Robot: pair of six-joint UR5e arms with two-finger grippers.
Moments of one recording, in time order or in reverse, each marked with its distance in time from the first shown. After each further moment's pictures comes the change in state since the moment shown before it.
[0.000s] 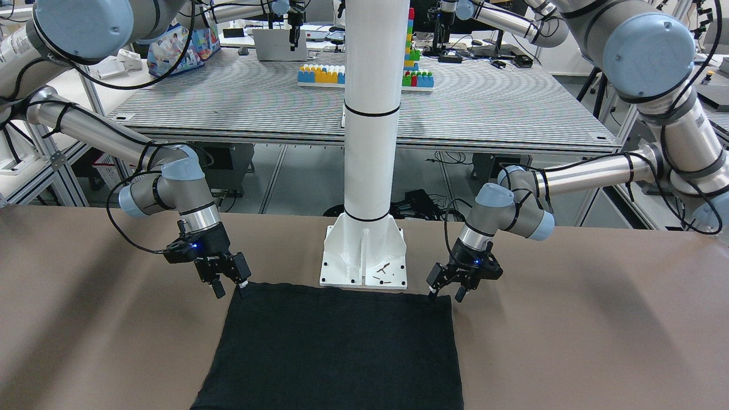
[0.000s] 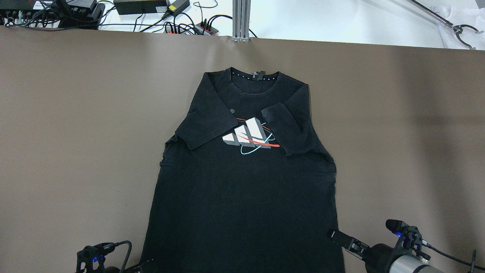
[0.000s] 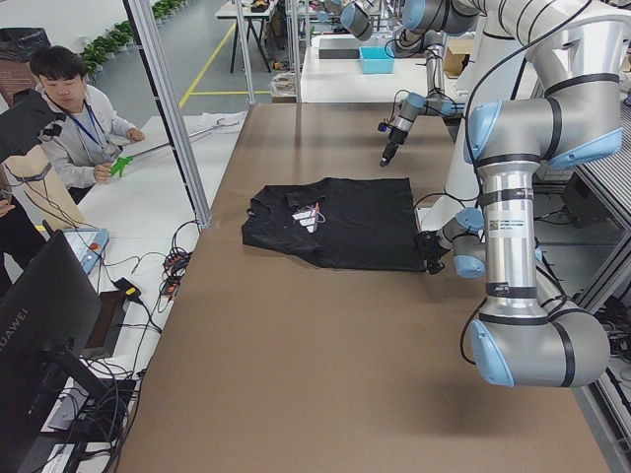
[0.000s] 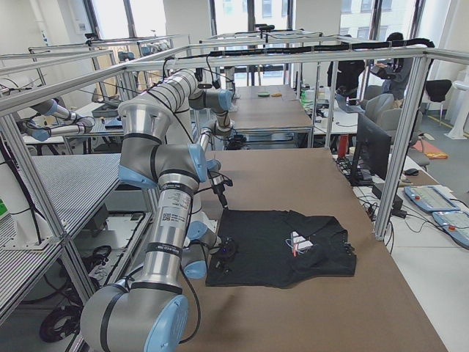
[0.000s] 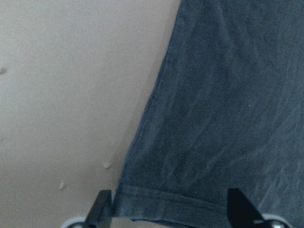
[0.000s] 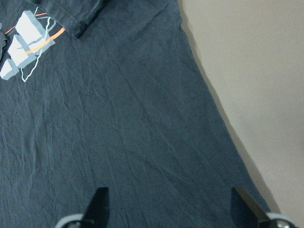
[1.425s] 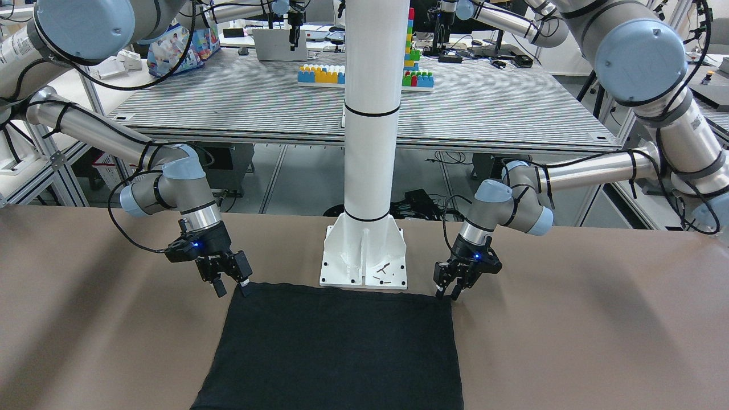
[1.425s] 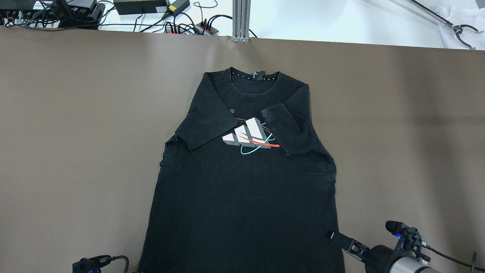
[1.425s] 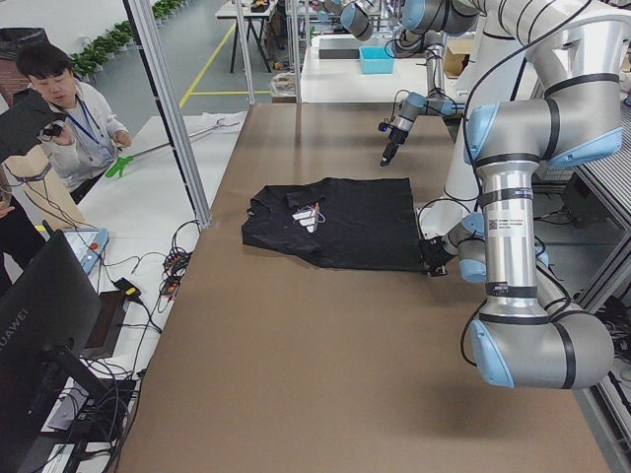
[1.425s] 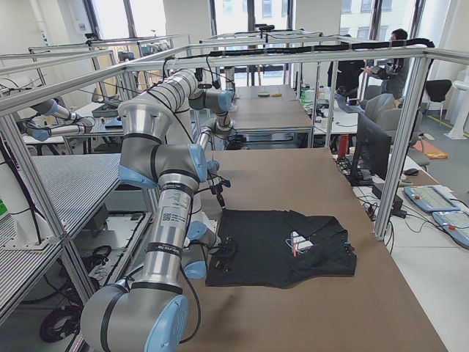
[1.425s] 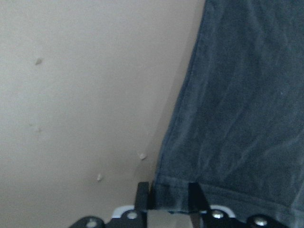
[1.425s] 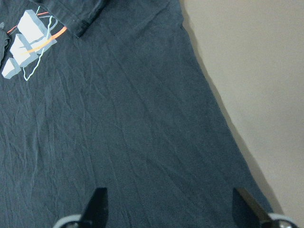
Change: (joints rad) left arm 0.037 0.028 0.012 0.005 0.030 0.001; right arm -0.004 -0.001 -0.001 0.014 -0.001 0.001
